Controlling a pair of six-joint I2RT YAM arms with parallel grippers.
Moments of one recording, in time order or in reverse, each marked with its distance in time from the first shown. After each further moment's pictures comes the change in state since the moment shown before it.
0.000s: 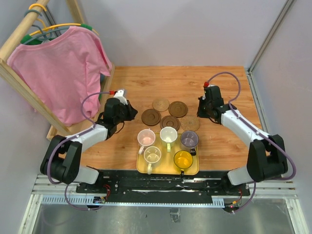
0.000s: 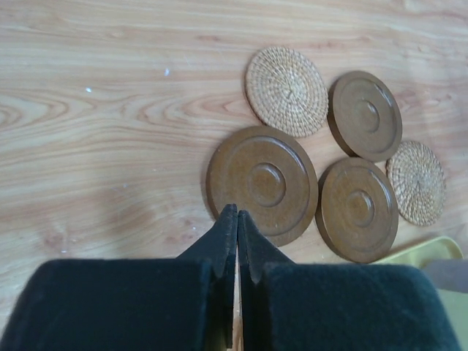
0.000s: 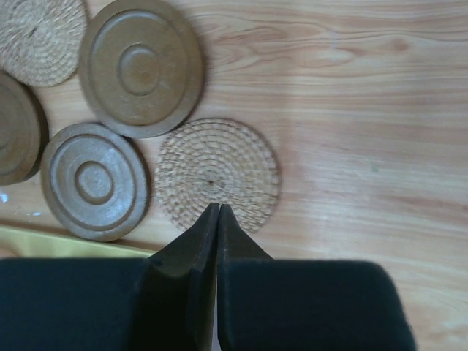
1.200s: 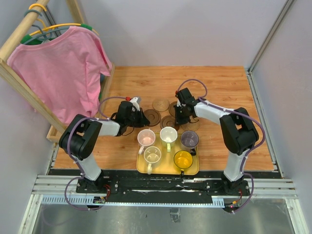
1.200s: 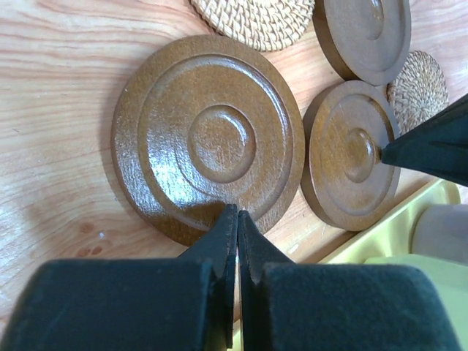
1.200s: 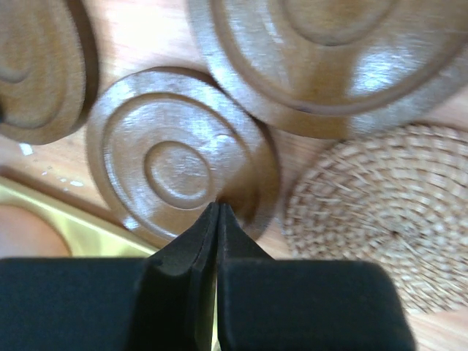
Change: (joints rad) left arm -0.080 0.350 0.054 0.117 0.217 -0.061; right arm 0.203 0.454 0.228 -0.054 -0.222 0.051
